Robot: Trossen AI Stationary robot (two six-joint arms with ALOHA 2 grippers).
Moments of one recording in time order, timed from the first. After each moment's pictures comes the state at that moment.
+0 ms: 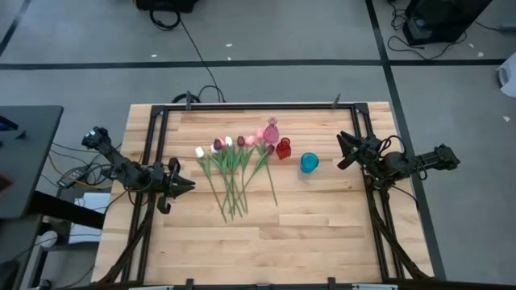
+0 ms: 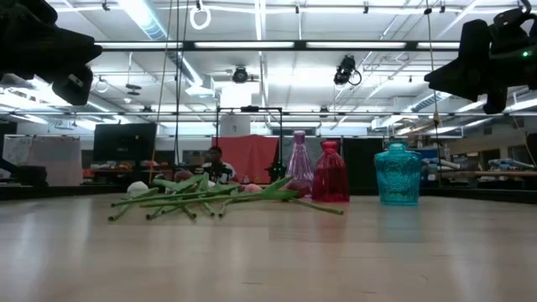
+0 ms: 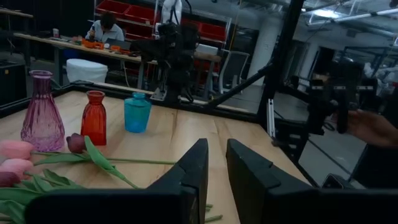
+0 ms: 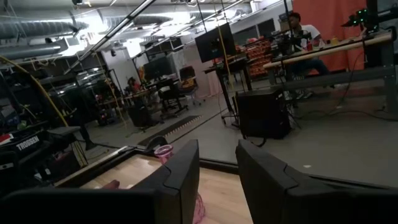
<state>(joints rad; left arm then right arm) -0.72 0.01 0.01 0.10 -0.69 -0.19 0.24 0.02 0.02 0.22 1.07 0.12</state>
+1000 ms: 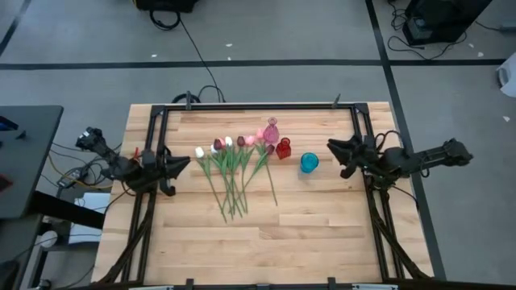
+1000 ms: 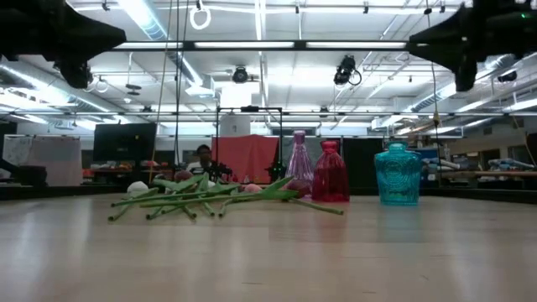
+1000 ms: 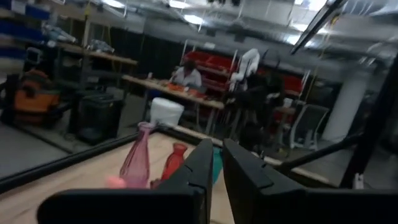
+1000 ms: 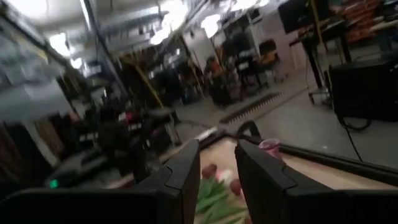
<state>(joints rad) -0.64 0.11 0.07 0.34 -0.98 -0.06 0.21 0.33 0.20 0.25 0.67 0.31</state>
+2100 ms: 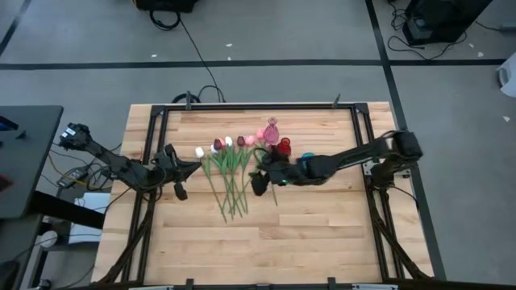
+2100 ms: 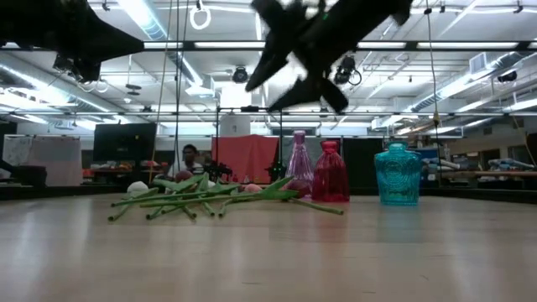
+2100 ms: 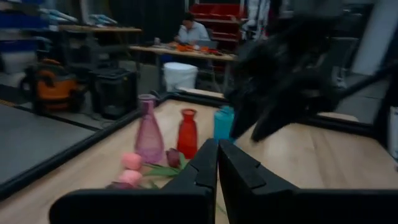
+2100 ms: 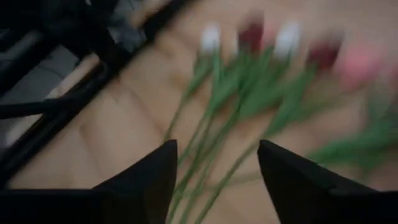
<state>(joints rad) -0.54 0.44 0.22 0.18 -0.87 -0.14 0.10 1.75 1.16 -0.09 0.34 0.92</state>
